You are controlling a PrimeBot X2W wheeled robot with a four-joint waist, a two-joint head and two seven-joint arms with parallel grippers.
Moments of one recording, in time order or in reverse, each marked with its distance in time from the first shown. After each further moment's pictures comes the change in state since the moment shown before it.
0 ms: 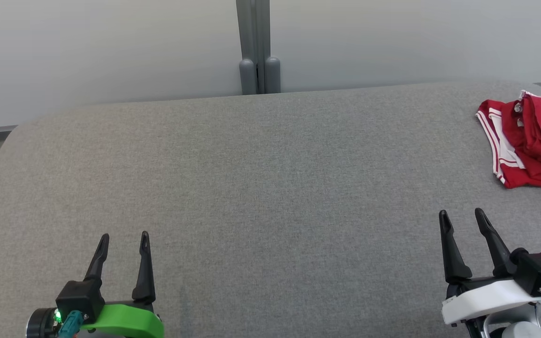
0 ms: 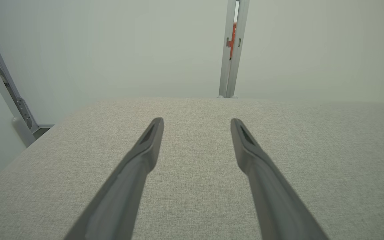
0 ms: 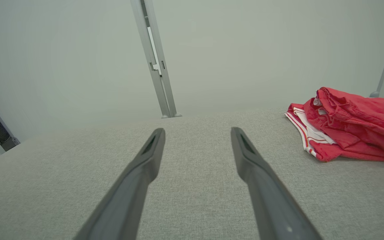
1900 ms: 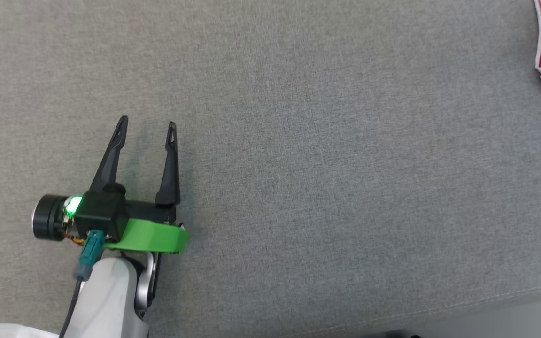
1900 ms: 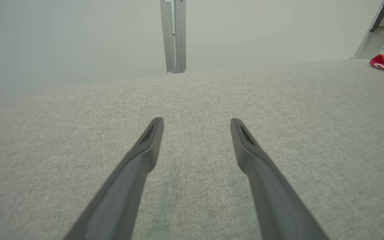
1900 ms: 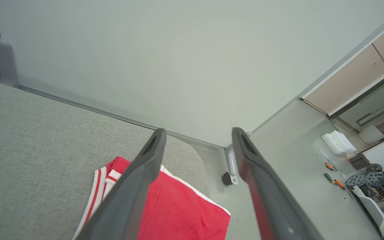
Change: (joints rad) left arm -0.296 0.030 -0.165 -0.116 0.063 0.070 0.000; right arm -1.367 -0.711 0.830 0.868 0.393 0.001 0.001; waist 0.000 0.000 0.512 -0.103
